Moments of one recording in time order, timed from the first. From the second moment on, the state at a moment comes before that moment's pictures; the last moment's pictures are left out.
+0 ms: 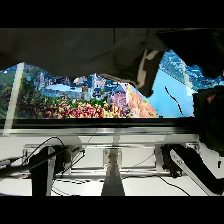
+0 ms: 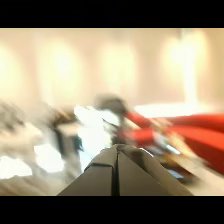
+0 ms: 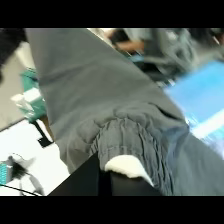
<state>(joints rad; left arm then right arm) 0.54 -0.50 1.21 0.12 -0.67 -0.42 0.01 -0.82 1.40 -0.20 1.28 0.93</state>
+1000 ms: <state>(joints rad) 0.21 -1.21 1.22 0.57 -0.79 -0.75 0.18 -1.16 1.05 -0.49 0.67 1.20</state>
